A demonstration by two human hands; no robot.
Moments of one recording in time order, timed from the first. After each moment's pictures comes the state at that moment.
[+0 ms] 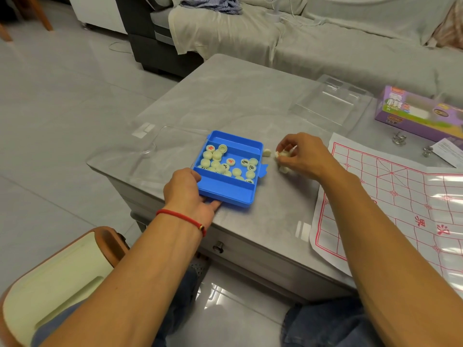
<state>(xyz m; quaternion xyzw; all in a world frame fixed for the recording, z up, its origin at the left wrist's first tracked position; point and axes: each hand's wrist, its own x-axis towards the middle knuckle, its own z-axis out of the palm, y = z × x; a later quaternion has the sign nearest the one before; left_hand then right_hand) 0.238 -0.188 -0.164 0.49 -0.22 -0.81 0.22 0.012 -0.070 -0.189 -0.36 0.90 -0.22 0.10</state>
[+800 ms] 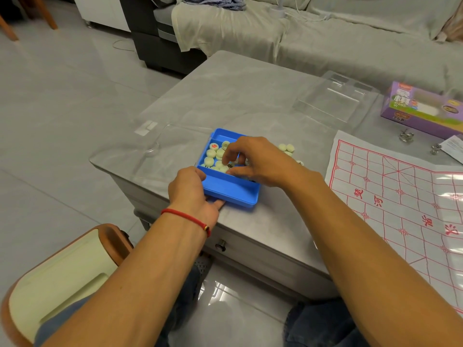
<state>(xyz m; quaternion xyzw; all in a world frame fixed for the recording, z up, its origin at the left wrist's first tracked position) 0.235 -0.186 -0.168 0.50 -0.23 -0.80 0.23 0.084 -0.127 -0.175 -0.58 0.79 -0.17 0.12</state>
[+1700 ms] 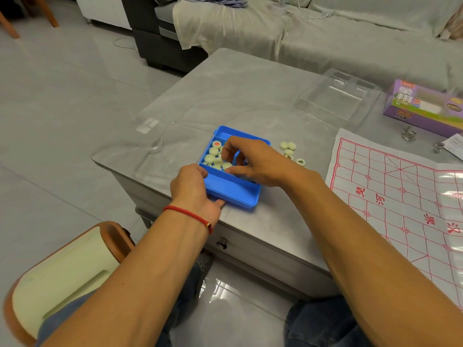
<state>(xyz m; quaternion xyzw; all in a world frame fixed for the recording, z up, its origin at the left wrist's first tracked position) 0.235 -0.186 -0.168 0.50 -0.24 -0.80 0.23 0.087 -0.126 -0.185 -0.57 0.76 -0.26 0.20</state>
